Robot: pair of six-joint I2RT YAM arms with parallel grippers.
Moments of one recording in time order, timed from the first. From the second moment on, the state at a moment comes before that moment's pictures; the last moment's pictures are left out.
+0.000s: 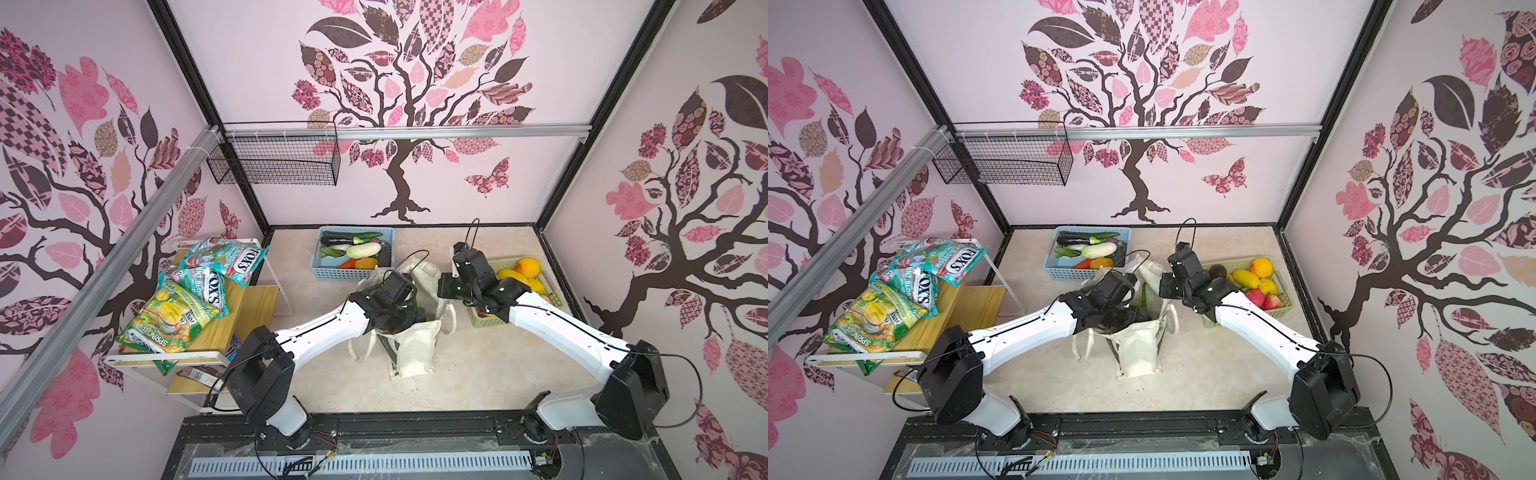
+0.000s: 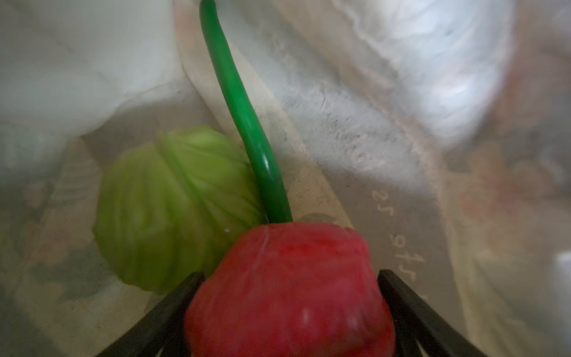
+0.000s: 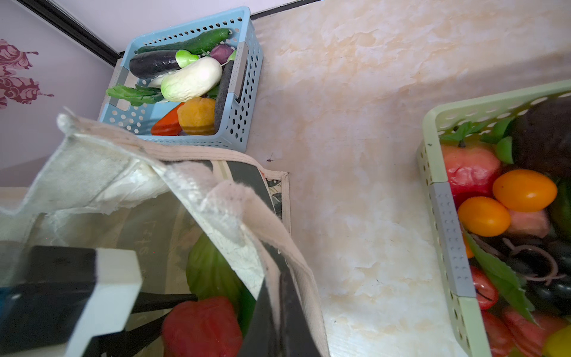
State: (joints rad) left arm -0.80 1.58 1.12 -0.53 0.07 -0.47; right arm 0.61 1.39 1.11 -0.44 0.08 0.58
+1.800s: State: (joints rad) left arm -0.63 1.39 1.30 -0.90 -0.31 -0.37; right arm 0.61 1.38 1.10 -0.43 0.07 0.58
